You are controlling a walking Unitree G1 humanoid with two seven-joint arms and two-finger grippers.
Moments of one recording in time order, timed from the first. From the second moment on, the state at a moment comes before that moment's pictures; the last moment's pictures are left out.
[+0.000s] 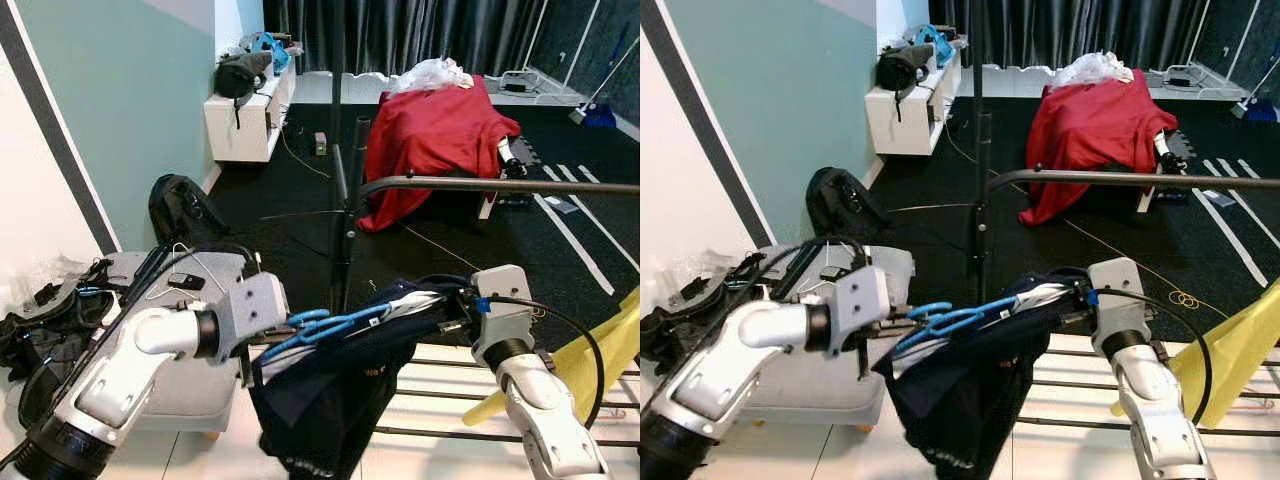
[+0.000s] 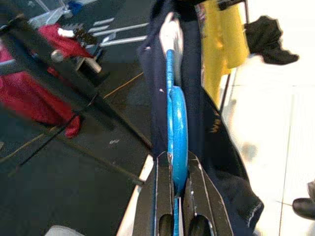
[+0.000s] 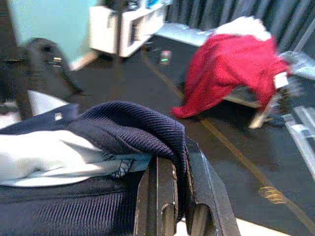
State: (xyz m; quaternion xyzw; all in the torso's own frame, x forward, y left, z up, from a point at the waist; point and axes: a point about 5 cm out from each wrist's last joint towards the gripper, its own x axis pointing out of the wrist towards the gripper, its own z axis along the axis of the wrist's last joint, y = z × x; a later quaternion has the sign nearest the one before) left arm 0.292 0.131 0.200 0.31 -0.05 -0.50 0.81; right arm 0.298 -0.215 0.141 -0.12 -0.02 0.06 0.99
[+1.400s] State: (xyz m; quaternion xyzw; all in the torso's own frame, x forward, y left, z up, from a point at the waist) left arm 0.309 0.175 0.214 0.35 -0.03 -0.45 0.83; right arm 0.275 -0.214 0.101 -0.12 0.02 0.07 0.99
